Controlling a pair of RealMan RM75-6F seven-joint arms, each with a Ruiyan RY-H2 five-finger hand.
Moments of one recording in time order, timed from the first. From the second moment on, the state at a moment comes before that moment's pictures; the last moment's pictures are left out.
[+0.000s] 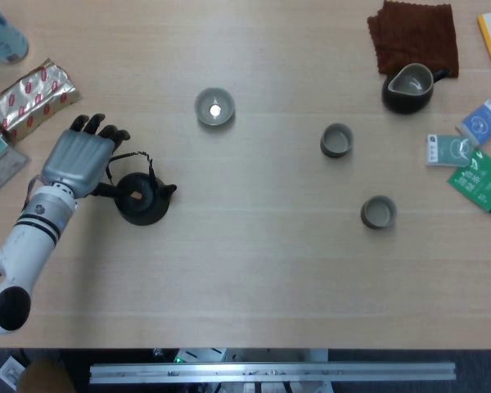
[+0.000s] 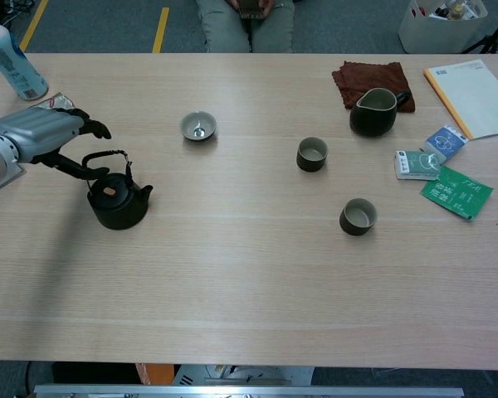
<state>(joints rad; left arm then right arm) -0.74 -1.28 0.01 -1.68 0.79 0.89 0.56 0.02 -1.07 0.03 -1.48 -1.58 1.57 0.20</state>
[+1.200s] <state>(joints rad) -0.81 -1.31 0.03 -1.76 0.72 0.89 0.57 0.02 -1.09 0.03 -1.43 -1.58 1.56 0.25</state>
